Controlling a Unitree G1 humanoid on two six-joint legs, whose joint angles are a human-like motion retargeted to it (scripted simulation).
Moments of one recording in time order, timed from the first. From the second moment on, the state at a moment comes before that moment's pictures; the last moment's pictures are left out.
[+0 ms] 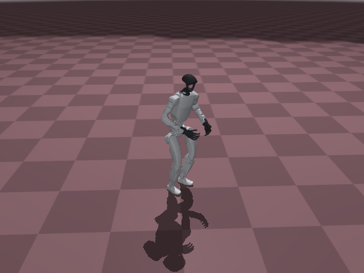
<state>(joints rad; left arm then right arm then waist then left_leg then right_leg) 0.21 0.53 -0.20 0.08 -0.67 -0.01 -0.26 -0.04 -0.42 0.37 0.02 0.39 -0.06 0.09 -0.01 -0.13 0.10 -0.31 0.01 0.25 0.48 -0.49 0.10 -0.41 -0.02 -0.01 0.59 -0.50 0.03</state>
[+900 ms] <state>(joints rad) 0.33 0.48 -0.15 -0.18 -0.79 0.02 -0.24 0.14 -0.31 0.25 -0.05 0.72 -0.09 0.02 -0.05 -0.06 0.16 -0.62 0.13 0.19 0.88 -0.59 0.08 -0.58 0.10 -0.03 0.69 -0.51 -0.02</state>
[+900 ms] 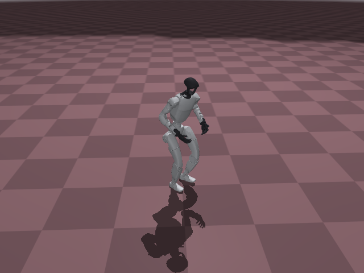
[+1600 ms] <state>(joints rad) 0.06 0.57 -0.19 -0.12 -0.47 -0.08 -0.34 -0.05 -0.33 0.31 -0.07 0.50 -0.08 0.14 0.00 -0.11 -0.11 -0.26 0.01 0.24 0.32 -0.45 0.08 -0.31 0.02 -0.06 0.34 -0.40 0.05</state>
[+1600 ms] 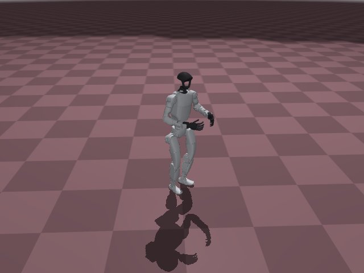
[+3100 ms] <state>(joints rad) 0.16 0.17 -0.21 1.30 -0.28 0.03 -0.28 -0.13 -0.22 0.31 1.19 0.20 0.02 0.16 -0.11 -0.11 -0.11 -0.13 -0.08 0.33 0.27 -0.48 0.20 -0.35 0.00 0.13 0.48 -0.49 0.09</state>
